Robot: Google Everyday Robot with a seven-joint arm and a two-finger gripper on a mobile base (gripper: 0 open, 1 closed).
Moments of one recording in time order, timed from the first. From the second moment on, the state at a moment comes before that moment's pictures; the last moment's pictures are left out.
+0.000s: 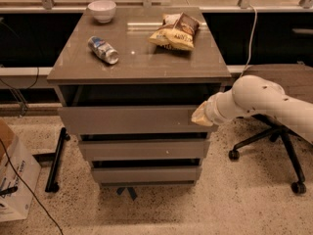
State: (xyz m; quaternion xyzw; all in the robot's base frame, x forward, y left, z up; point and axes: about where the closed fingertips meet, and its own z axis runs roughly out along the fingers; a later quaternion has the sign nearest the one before) arm 0.645 -0.168 0.670 -0.59 0.74 0.02 0.32
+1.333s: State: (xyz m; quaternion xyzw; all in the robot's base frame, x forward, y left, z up) arm 0.679 -0.166 0.676 -0.59 0.73 0.02 0.34
